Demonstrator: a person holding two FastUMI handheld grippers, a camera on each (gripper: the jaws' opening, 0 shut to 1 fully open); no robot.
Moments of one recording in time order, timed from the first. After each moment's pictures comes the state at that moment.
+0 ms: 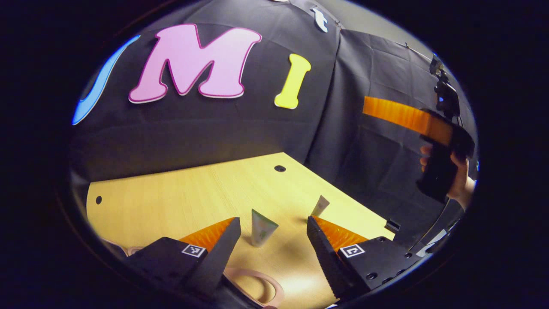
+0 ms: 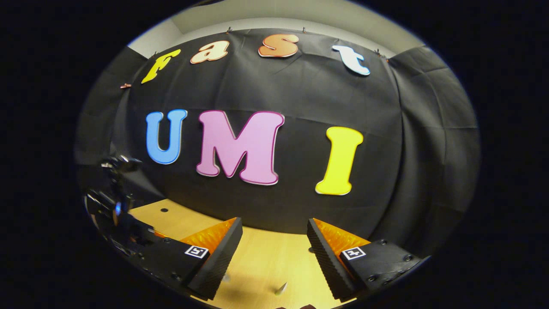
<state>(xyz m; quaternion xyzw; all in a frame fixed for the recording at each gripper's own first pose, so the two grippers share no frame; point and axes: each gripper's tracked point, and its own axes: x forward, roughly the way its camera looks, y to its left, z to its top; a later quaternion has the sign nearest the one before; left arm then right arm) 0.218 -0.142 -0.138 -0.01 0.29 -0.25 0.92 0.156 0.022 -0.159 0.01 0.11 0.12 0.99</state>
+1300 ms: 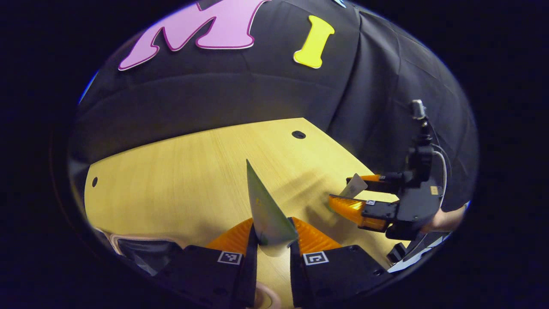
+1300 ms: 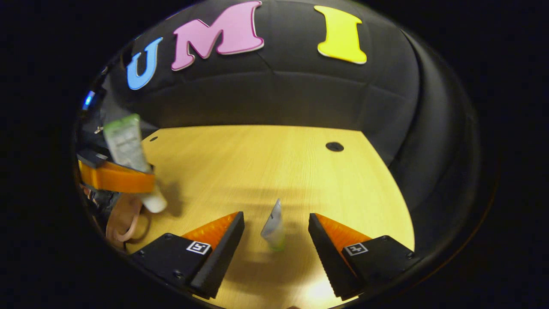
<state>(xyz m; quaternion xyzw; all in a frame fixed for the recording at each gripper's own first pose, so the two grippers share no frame) 0.255 -0.144 -0.190 0.00 0.38 -0.17 0.91 0.140 -0.010 -0.494 0.05 0.40 0.10 0.91</state>
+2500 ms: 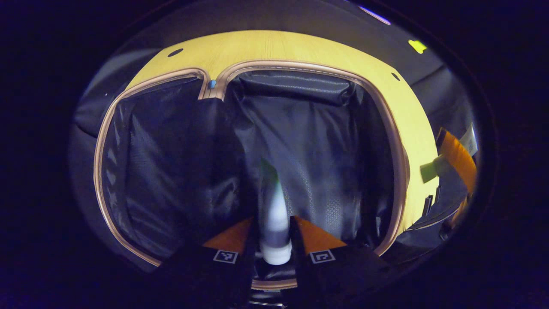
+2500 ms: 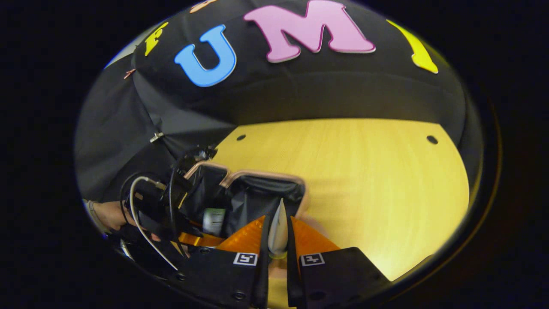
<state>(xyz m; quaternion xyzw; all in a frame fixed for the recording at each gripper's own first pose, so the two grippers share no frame) 0.052 0.083 -0.268 -0.08 0.63 -0.01 0.77 0.026 0.312 -0.369 0.14 0.47 0.26 0.83</state>
